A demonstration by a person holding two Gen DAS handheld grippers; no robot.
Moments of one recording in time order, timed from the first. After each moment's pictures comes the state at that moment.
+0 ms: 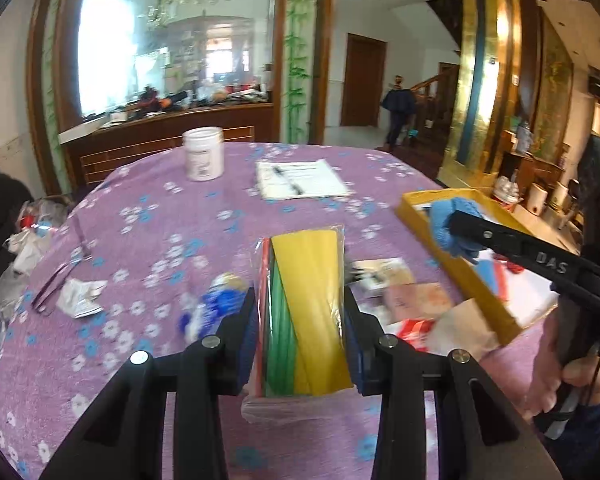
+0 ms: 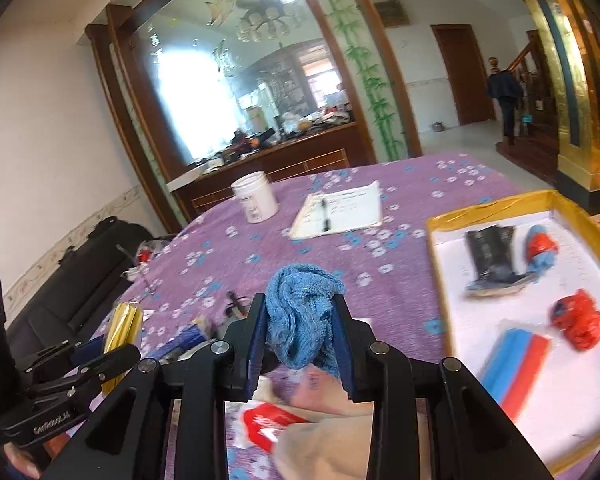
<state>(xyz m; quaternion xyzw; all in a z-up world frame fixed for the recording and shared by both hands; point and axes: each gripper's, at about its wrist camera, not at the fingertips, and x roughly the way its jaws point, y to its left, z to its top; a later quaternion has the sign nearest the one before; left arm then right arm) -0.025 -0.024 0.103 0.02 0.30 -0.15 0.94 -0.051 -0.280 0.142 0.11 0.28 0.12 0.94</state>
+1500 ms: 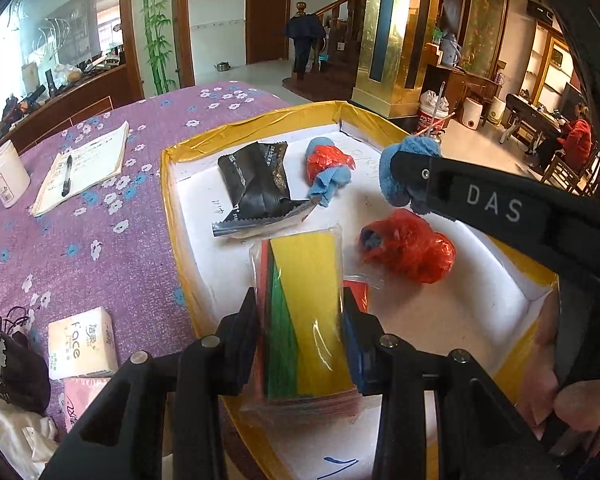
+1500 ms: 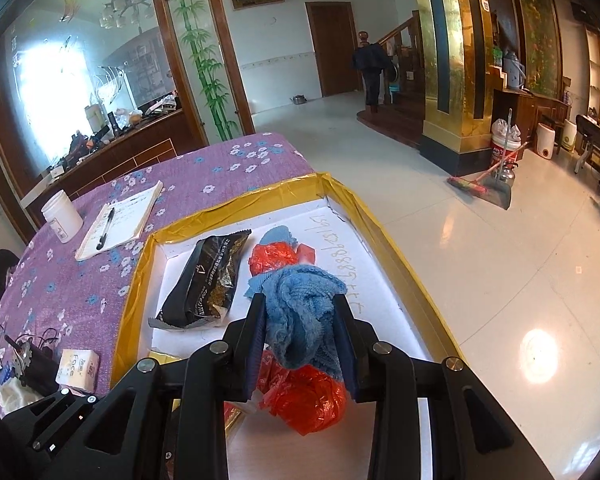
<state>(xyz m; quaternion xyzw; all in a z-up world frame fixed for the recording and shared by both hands) 0.042 -0.308 0.038 0.10 0.40 -0.28 0.87 -0.007 -0.475 0.127 0.10 0.36 -0.12 0.92</state>
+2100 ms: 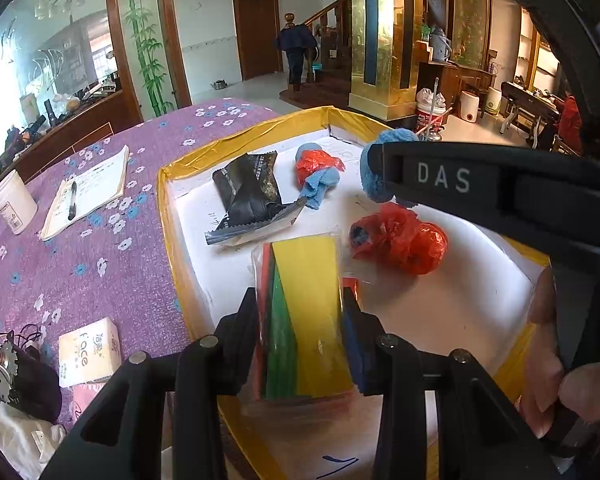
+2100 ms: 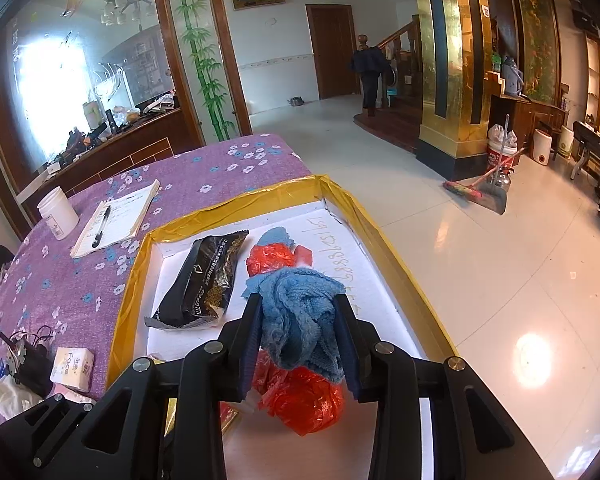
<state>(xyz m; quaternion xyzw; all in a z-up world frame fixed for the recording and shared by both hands) 0.027 -0.315 0.038 0.14 0.37 -0.28 0.88 -0.007 -0.472 0.126 0.09 0.36 -0.13 0.92</state>
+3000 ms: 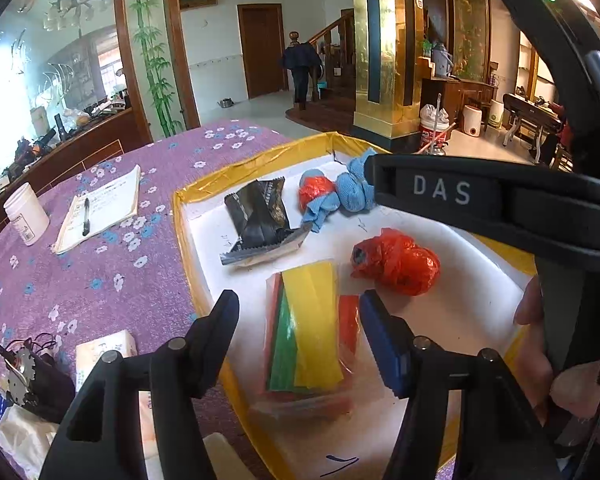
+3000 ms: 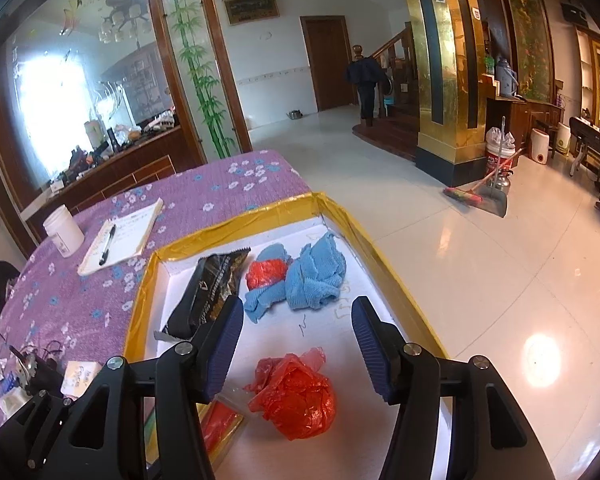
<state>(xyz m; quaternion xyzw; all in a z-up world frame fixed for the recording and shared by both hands) 0.019 -0.310 0.056 0.13 0.33 -0.27 0.89 -0.017 -0.477 0.137 0.11 0.32 -0.13 0.93</state>
